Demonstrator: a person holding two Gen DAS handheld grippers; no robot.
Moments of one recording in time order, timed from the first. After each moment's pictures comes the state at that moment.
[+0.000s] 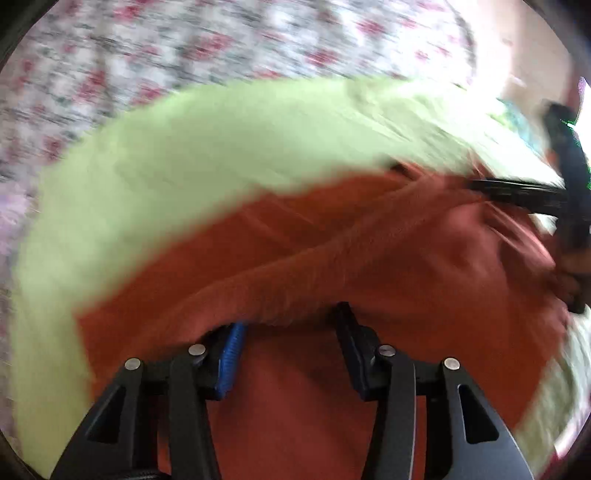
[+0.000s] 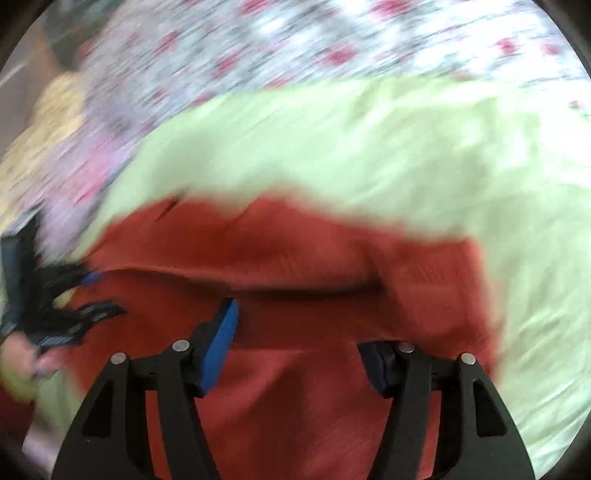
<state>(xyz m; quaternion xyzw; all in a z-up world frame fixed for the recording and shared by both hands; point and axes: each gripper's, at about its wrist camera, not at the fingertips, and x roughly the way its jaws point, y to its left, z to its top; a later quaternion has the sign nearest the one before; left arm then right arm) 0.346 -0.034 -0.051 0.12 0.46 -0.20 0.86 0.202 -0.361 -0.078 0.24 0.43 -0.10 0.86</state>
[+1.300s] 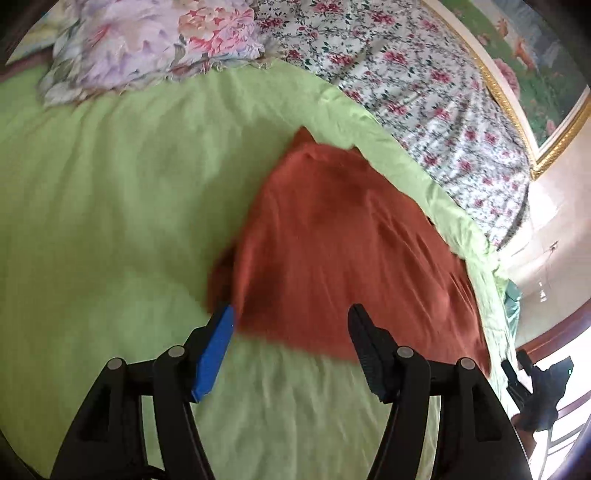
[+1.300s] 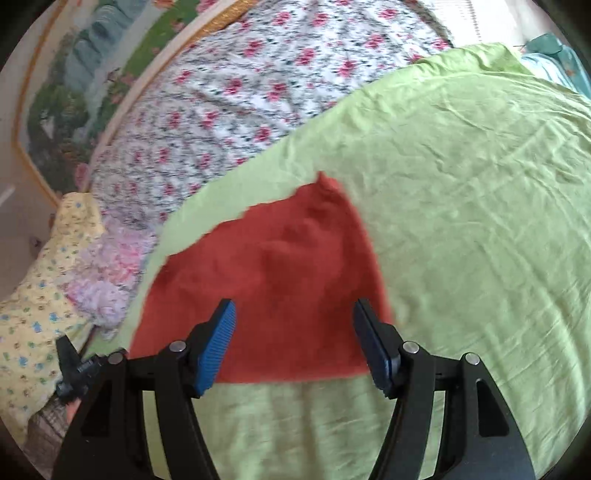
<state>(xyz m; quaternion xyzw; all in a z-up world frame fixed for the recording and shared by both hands) 0.084 0.138 -0.052 -0.26 0.44 -0.07 0.86 -0.025 -0.291 -0.028 0.38 0.30 -0.12 0.87</state>
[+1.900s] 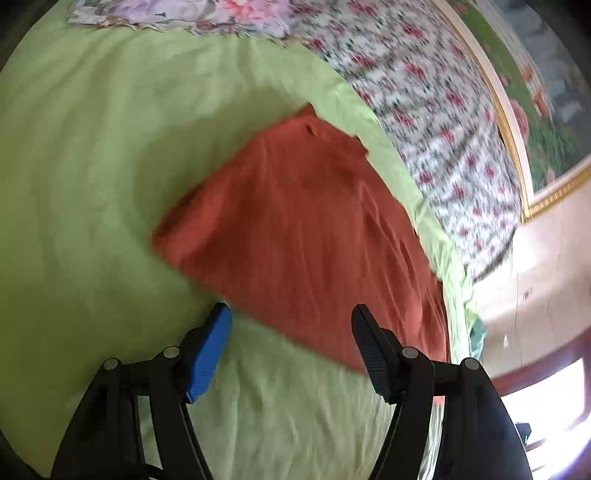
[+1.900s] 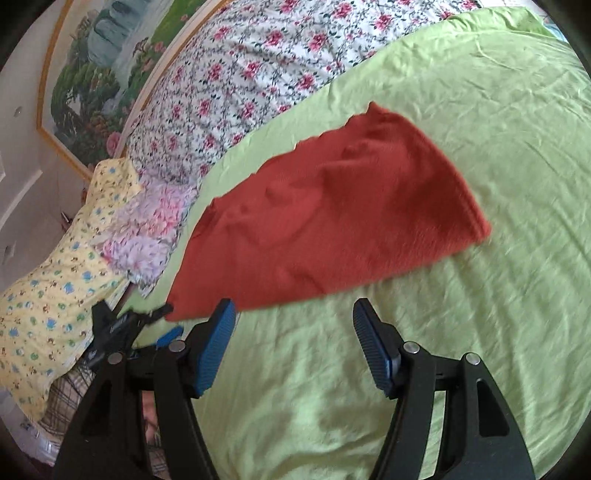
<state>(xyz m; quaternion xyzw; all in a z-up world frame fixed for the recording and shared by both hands) 0.100 0.116 -0.080 -0.37 0.42 -0.07 0.83 -0.040 -0.223 -0.051 0.41 0.33 -0.05 0.85</state>
